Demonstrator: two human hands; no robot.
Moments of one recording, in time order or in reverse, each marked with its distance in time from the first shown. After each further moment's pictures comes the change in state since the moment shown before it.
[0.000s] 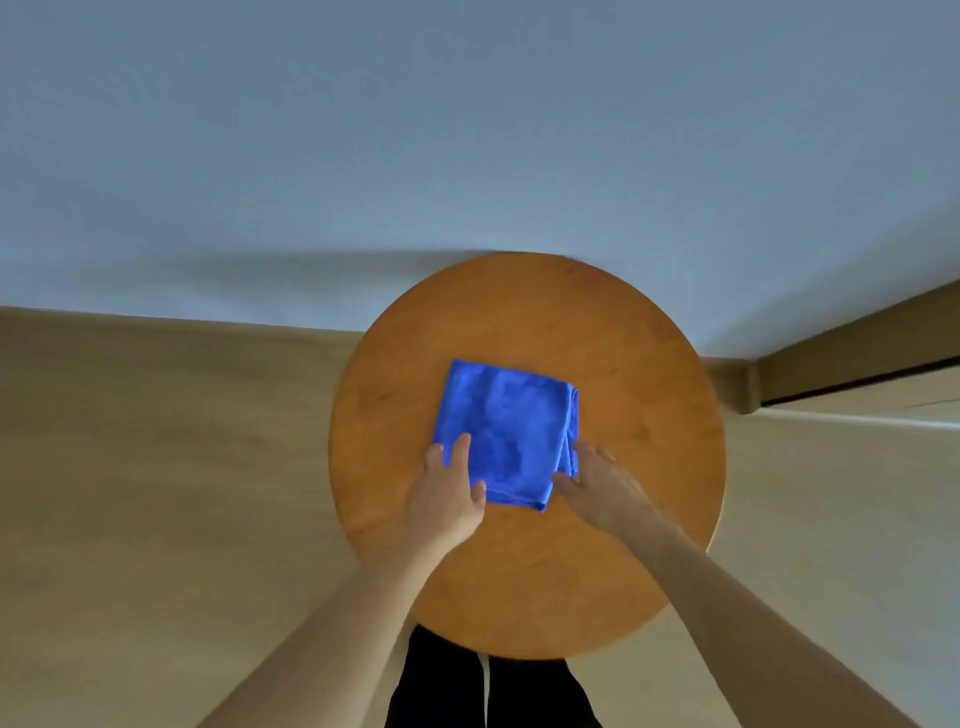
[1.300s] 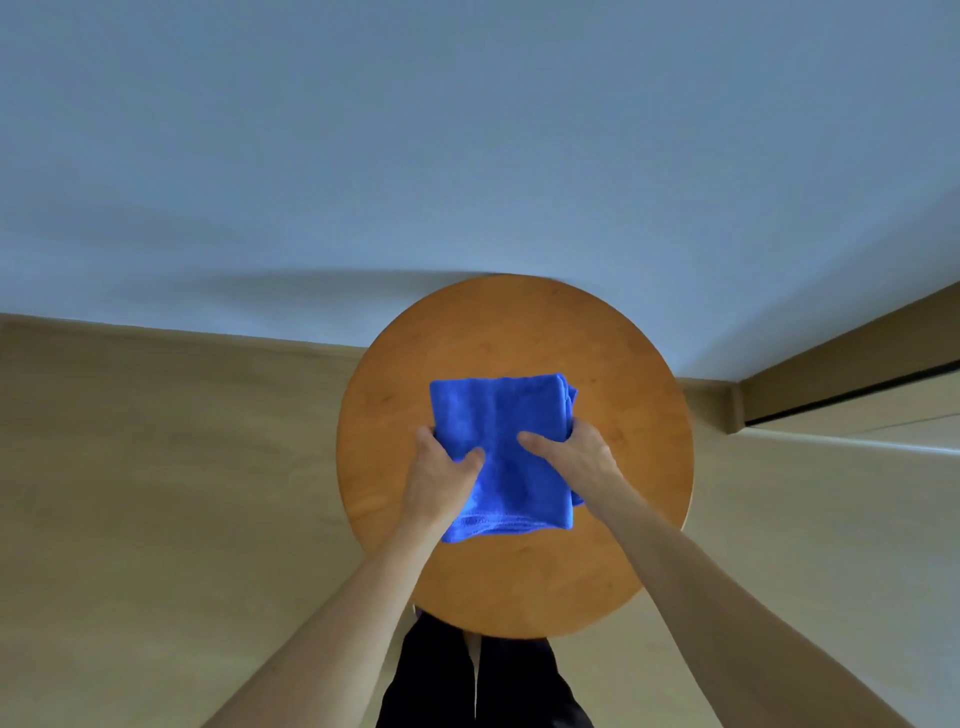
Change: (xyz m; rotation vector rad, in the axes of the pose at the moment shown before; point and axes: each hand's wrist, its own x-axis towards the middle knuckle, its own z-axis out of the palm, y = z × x) left_hand -0.041 0.031 -0.022 -0.716 0.283 -0.175; right_hand -0.044 -0.030 -0.037 0.717 0.090 0.063
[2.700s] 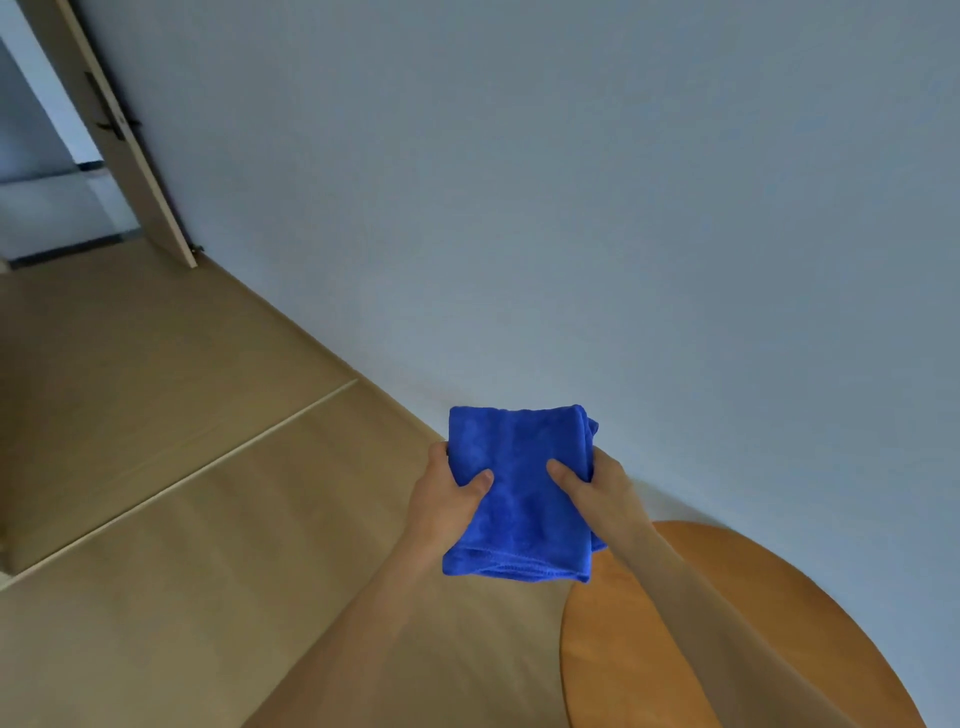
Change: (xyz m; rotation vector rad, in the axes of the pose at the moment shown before) left_hand -0.180 -0.055 -0.366 -0.358 0.559 0.267; right_hand -0.257 -0.205 0.231 -0.312 -0.307 -0.856
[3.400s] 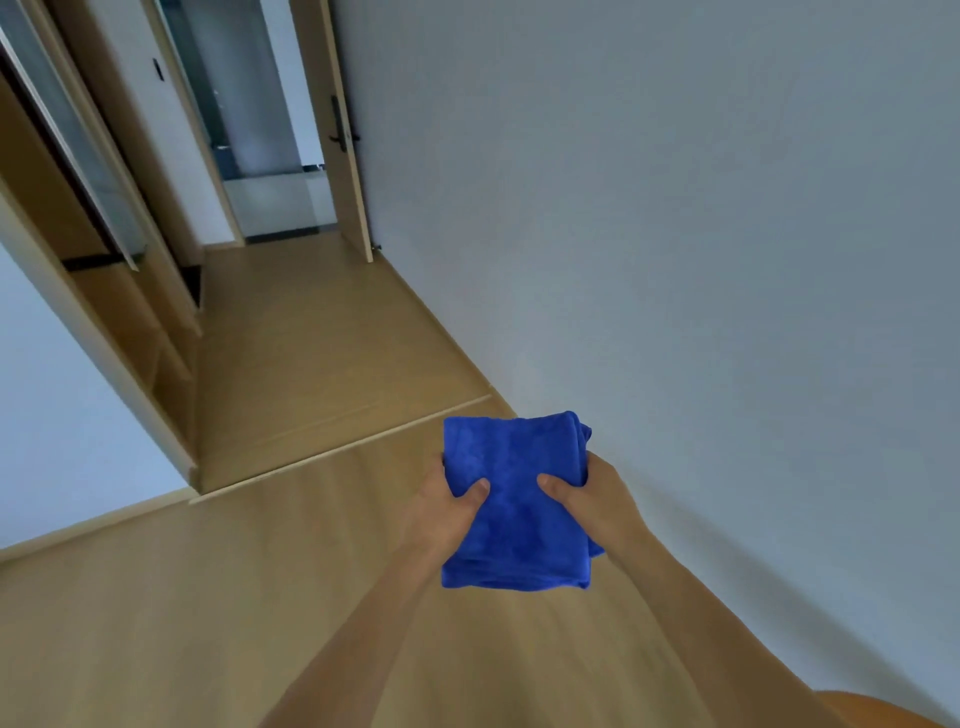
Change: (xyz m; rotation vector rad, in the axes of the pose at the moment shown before) left_hand 0.046 -0.062 -0.204 -0.031 0.364 -0.172; right_hand 0.087 -0.118 0.211 -0.012 -0.373 -0.168
